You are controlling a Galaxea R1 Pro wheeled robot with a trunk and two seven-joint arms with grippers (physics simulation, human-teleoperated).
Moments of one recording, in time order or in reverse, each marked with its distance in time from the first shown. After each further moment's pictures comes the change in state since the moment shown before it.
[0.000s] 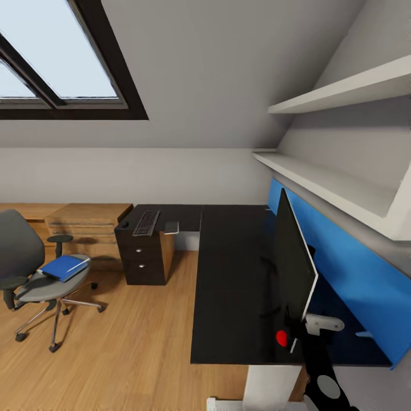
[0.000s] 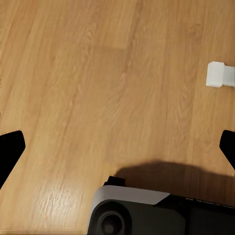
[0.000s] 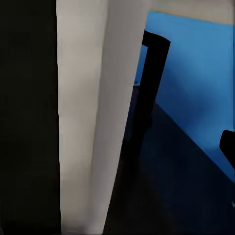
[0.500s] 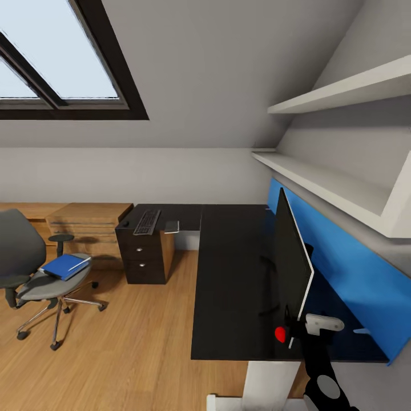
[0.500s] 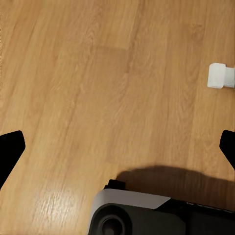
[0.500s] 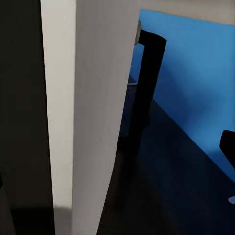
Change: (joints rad) left arm 0.000 0.001 0.002 -0.012 0.004 0.000 0.004; right arm 0.000 0.001 0.000 0.000 0.000 0.000 0.000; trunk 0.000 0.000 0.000
